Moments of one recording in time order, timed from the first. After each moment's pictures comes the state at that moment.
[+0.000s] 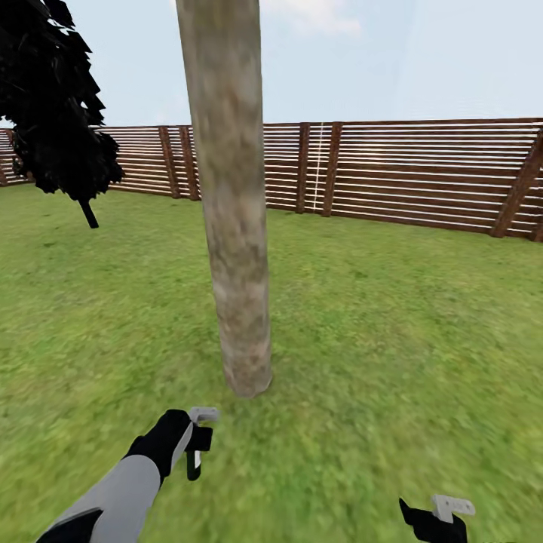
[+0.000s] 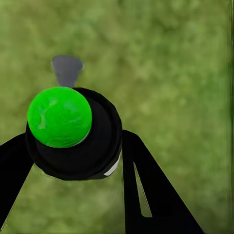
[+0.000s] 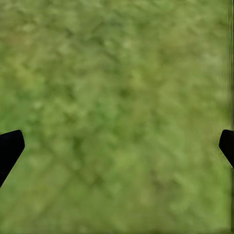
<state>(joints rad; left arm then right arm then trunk) -0.74 -0.11 0.32 -0.38 -0.39 0.59 -0.08 -0.43 -0.18 -0.64 -0.13 0.38 -0.35 0.22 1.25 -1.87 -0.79</state>
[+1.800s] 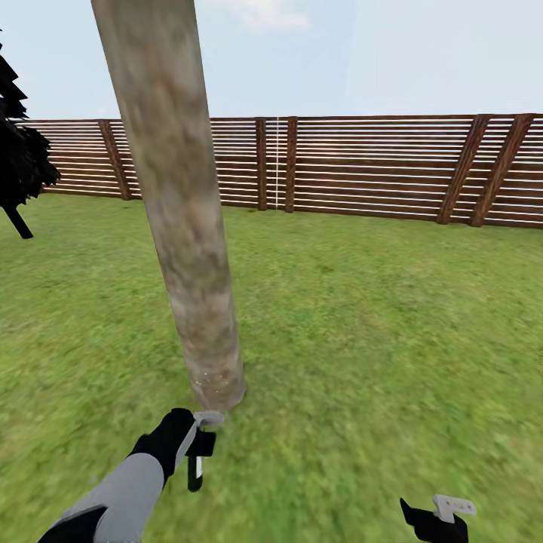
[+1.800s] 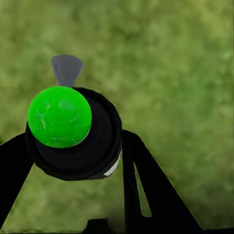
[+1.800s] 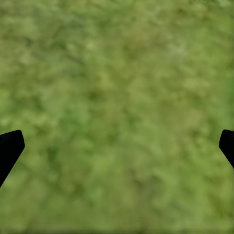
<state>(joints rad) -0.75 -0.12 0.32 -0.37 -0.41 0.67 -0.08 -0.43 -0.19 -0.65 -0.13 0.39 -0.35 0.21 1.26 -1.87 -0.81</state>
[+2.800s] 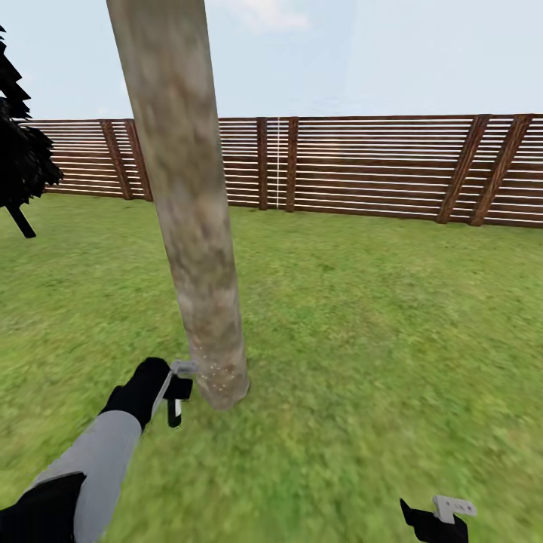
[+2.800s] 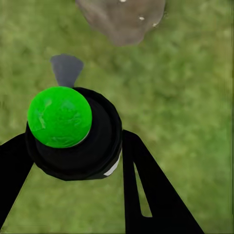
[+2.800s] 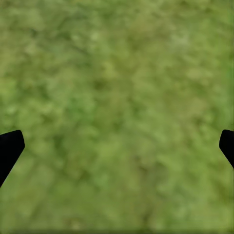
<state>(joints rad) -0.87 -0.01 0.23 -0.55 -0.40 0.79 -0.19 -0.43 -0.19 -0.65 -0.13 0.39 -0.35 0.21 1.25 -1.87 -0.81</state>
